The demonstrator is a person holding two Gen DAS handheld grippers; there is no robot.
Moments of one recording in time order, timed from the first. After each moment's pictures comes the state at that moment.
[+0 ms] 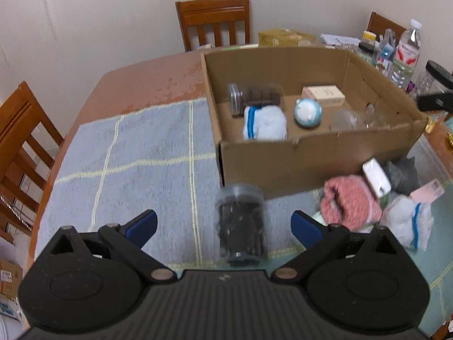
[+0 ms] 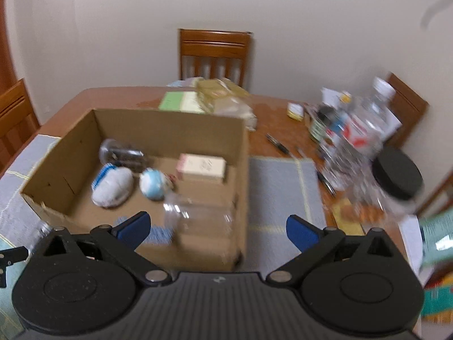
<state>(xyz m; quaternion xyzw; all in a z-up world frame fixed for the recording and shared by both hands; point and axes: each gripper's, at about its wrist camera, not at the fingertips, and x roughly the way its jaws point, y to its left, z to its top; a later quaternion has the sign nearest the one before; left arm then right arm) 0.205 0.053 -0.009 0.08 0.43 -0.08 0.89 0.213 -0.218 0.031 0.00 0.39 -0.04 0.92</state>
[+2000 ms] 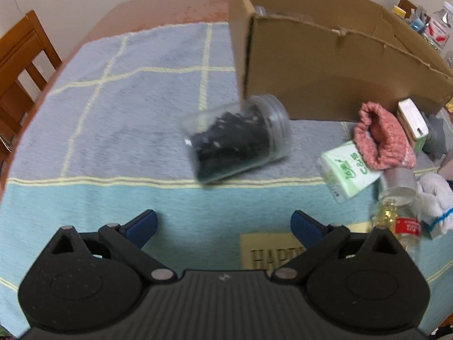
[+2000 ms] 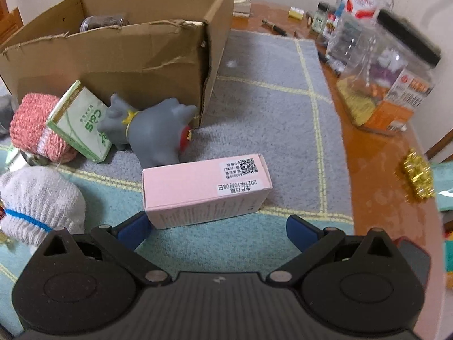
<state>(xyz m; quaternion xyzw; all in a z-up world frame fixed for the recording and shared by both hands) 0.192 0.071 -0.074 0.03 0.52 -0.05 0.85 0.171 -0.263 -0.087 0.00 0.51 0.00 0.86</state>
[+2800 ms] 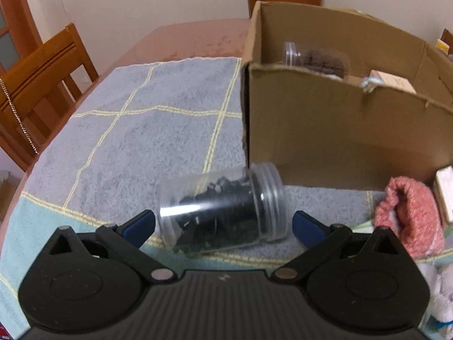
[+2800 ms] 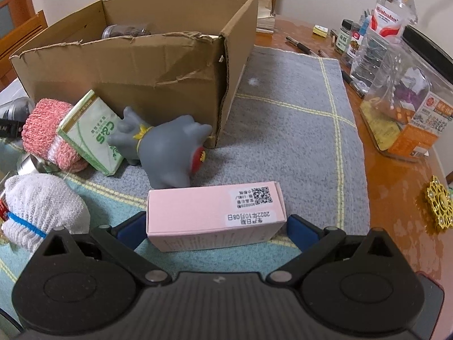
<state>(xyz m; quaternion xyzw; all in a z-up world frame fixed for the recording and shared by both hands) 0.226 0.038 -0.074 0.02 0.46 0.06 0.89 0.173 -0.255 -0.088 -0.03 0.47 0.05 0.88</state>
